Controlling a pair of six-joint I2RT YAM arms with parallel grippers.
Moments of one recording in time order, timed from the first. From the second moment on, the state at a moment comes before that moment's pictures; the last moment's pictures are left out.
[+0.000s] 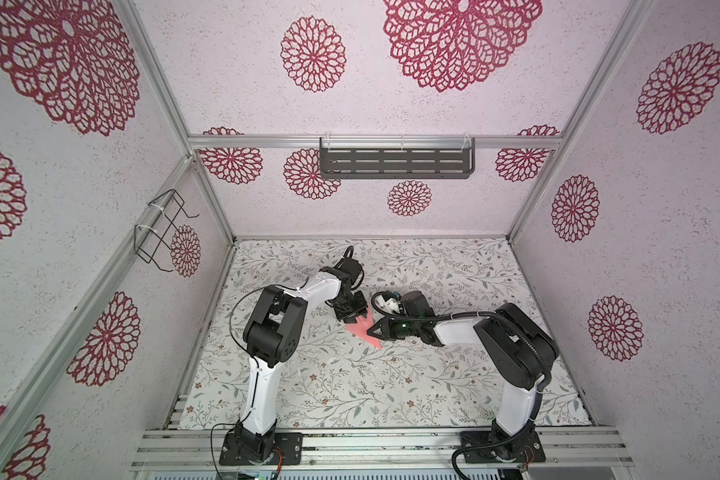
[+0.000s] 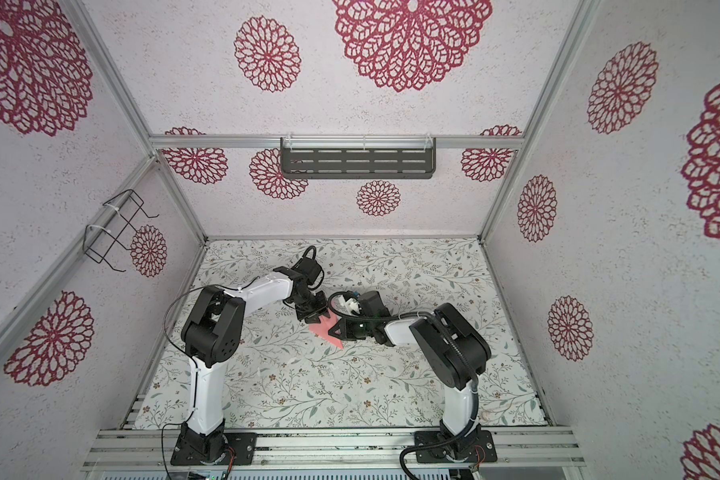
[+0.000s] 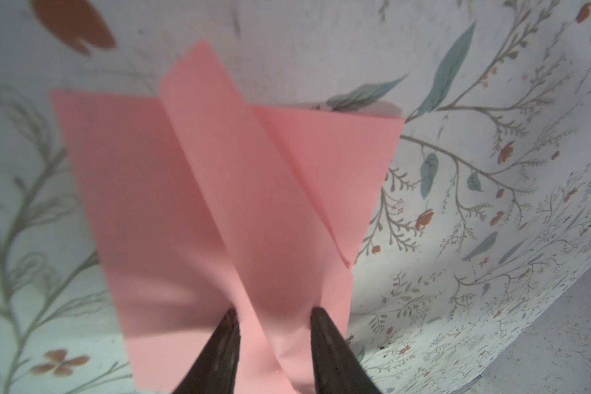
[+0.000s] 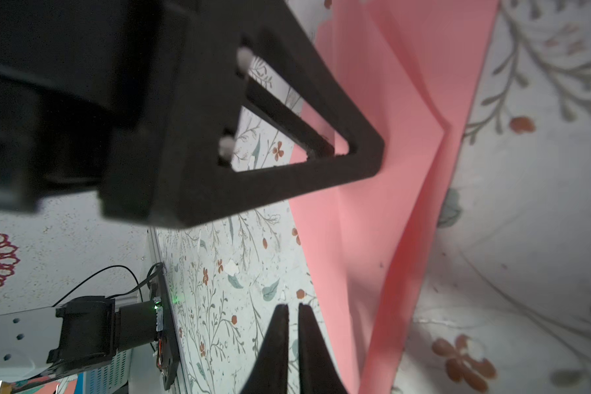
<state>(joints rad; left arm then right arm) -0.49 2.17 1.53 -0.76 0.28 -0.83 0.63 1.89 0.87 0.29 -0.65 0.64</state>
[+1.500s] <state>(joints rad) -0.48 2.18 1.54 -0.78 0.30 -0.83 0.60 1.82 0.85 0.23 -0.56 0.54</state>
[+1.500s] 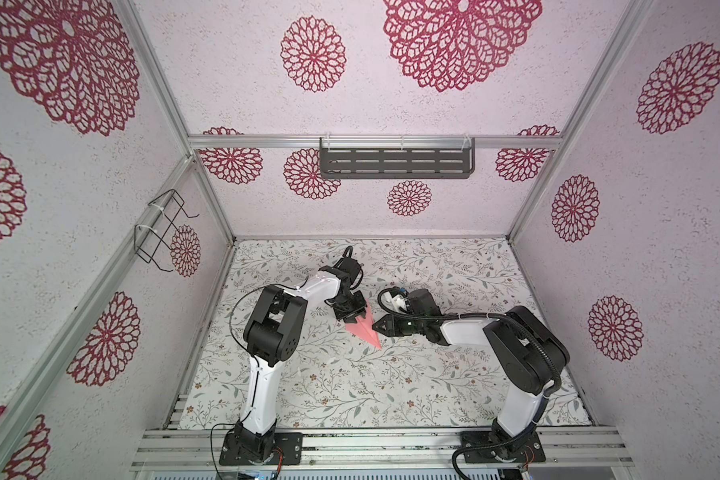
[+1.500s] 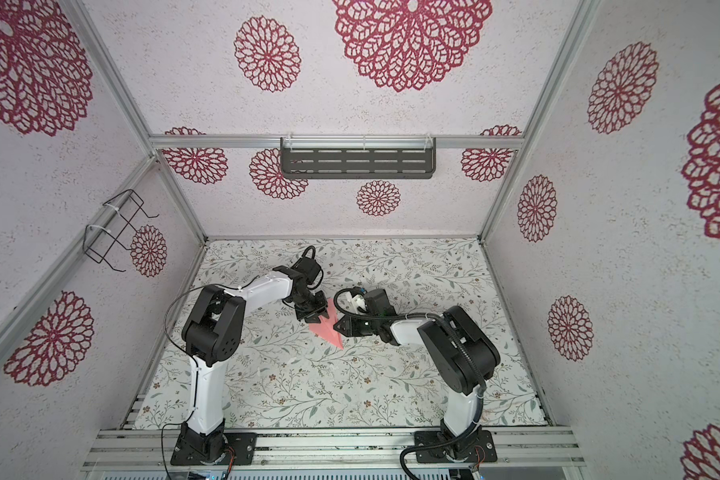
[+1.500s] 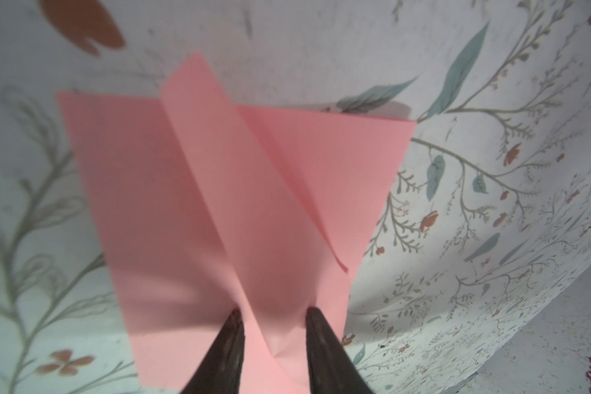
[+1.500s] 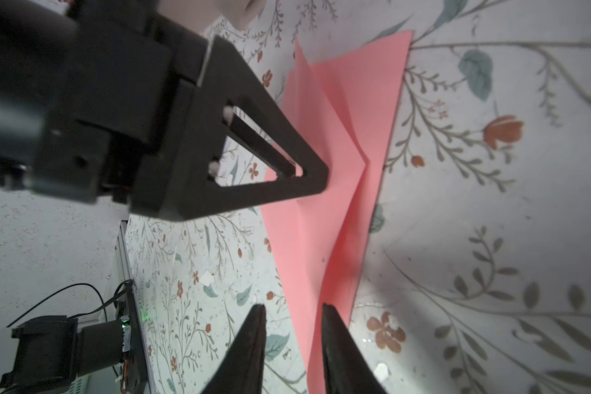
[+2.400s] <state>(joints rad) -0.44 2.19 1.53 -0.76 0.40 -0.83 0.59 1.94 0.94 0.14 -0.63 0.40</state>
